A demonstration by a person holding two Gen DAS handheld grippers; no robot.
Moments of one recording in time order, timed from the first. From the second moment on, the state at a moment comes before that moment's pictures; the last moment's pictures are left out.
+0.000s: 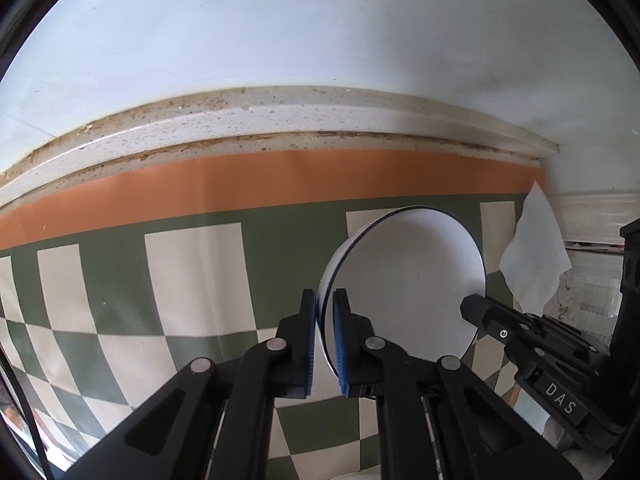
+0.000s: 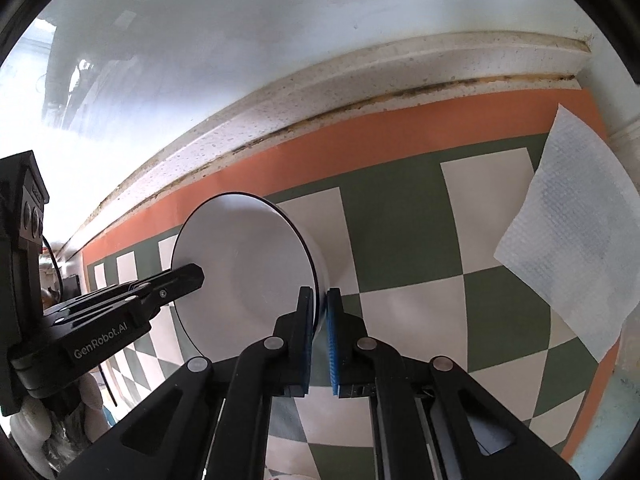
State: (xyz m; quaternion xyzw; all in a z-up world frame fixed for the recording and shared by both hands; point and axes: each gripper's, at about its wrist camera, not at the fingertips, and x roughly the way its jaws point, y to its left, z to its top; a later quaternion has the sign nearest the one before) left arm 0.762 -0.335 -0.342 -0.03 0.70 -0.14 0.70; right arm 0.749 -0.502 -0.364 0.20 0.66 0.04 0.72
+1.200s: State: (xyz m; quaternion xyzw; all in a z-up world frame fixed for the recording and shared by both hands) left arm 0.528 -0.295 -0.241 -0.01 0.66 -0.20 0.72; right arm 0.511 -0.488 -0.239 0.18 0.61 0.10 0.76
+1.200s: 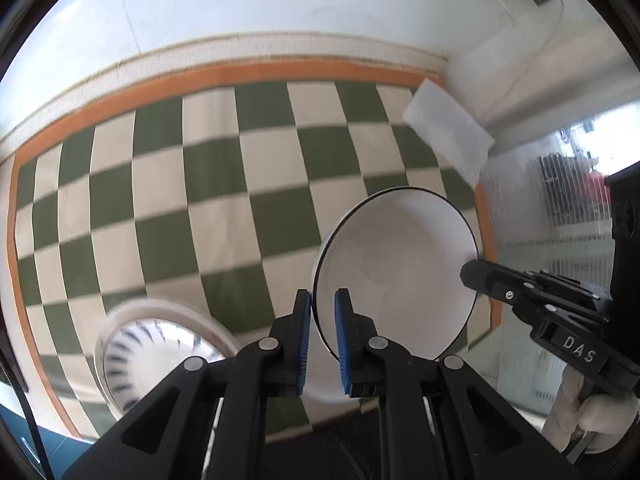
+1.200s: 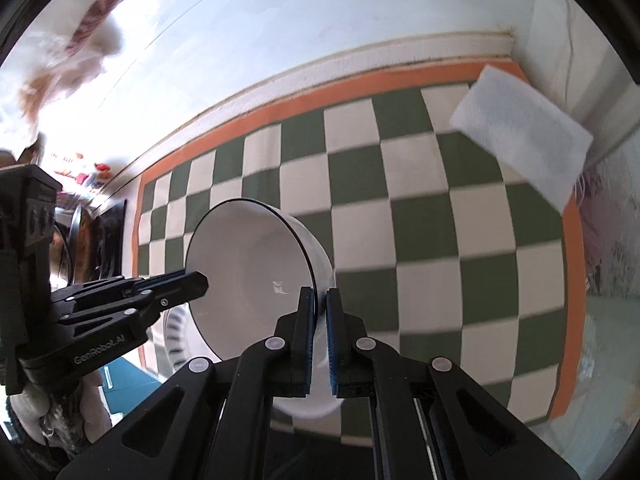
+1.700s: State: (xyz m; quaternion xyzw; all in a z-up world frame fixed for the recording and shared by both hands) left arm 0.484 -0.283 -0.304 0.01 0.72 -0.17 0.68; right arm 0.453 -0.462 -0.293 0.18 0.65 0.11 0.73
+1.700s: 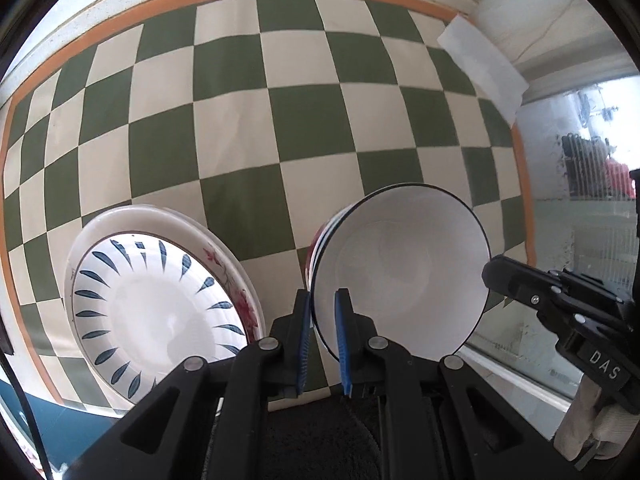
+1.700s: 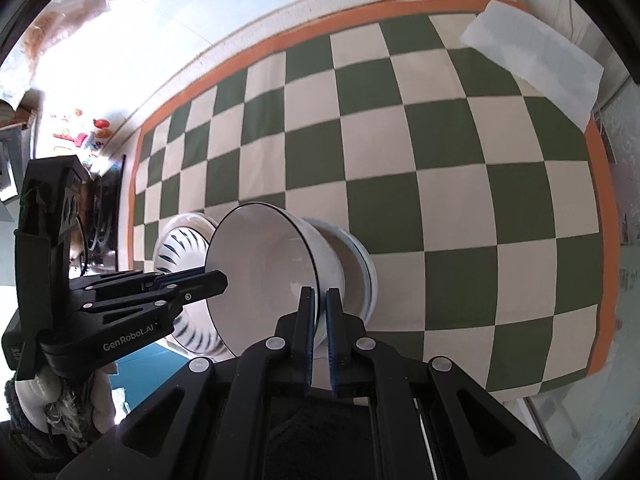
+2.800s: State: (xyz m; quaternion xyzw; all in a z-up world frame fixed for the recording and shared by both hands) left arm 0.418 -0.271 -0.219 0.02 0.61 -0.09 0.79; right arm 0.407 -0.457 -0.254 0.07 0.62 0.09 0.78
